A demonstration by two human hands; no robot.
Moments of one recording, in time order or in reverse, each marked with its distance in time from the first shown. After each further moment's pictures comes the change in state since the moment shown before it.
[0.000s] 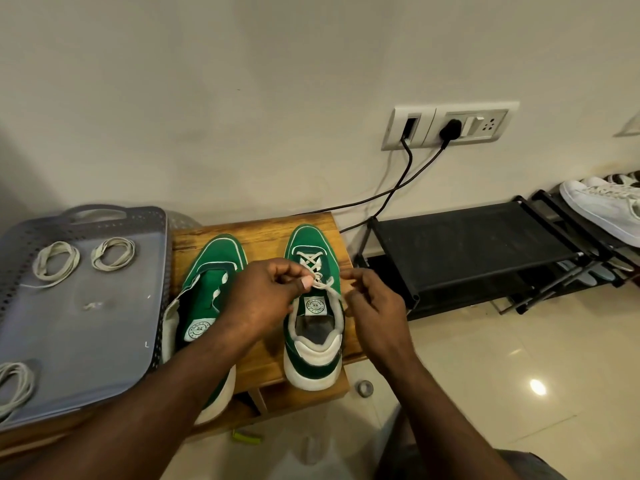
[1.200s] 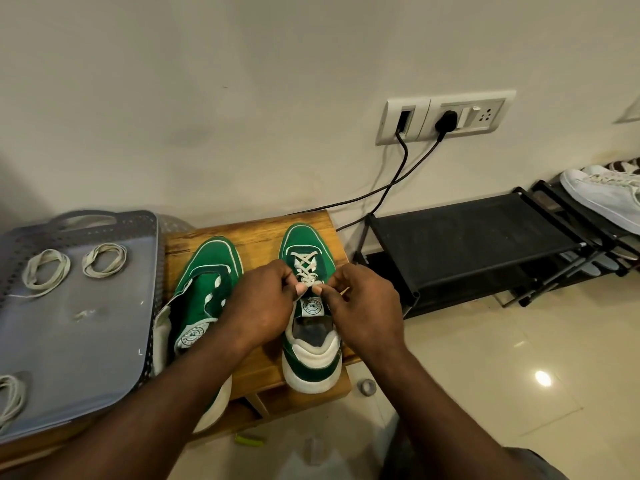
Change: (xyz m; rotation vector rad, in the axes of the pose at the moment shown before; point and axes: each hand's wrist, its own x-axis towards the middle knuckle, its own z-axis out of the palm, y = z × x) left_hand 0.010 0.000 0.008 0.524 -0.020 0.069; right_hand 0.015 -0.010 0.013 -0.455 0.069 -0.120
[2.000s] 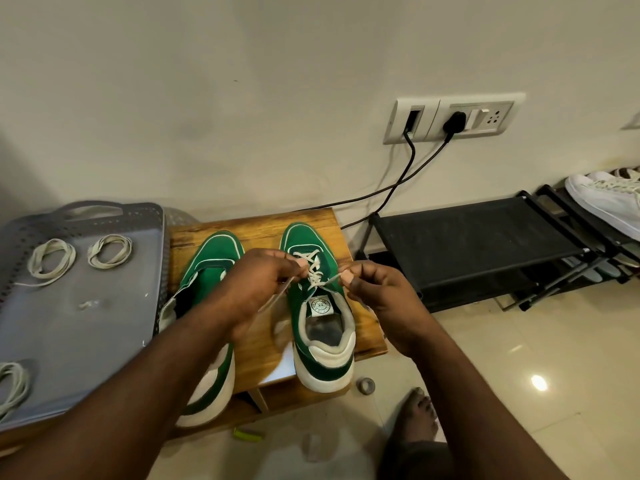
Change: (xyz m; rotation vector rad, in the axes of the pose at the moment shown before) left_hand -0.002 0.008 -0.027 -0.706 -0.144 -0.188; right_hand 0.013 0.015 -0.033 0.820 -0.424 0.194
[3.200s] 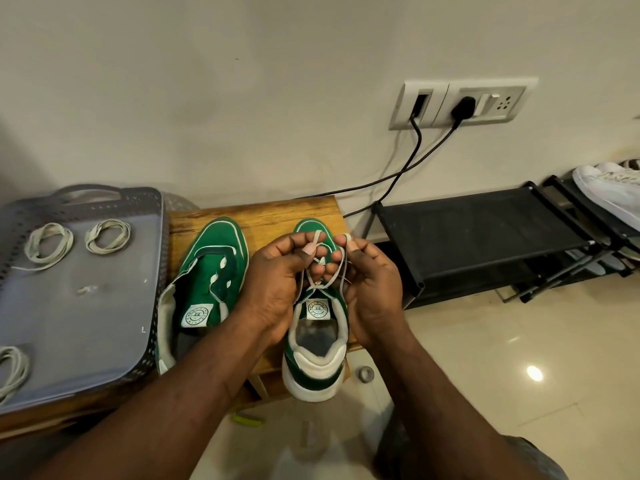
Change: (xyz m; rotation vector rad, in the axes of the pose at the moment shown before) left_hand 0.002 -0.024 0.039 -0.662 0.023 0.083; right_hand 0.011 0.001 0.050 0.729 0.252 -0.003
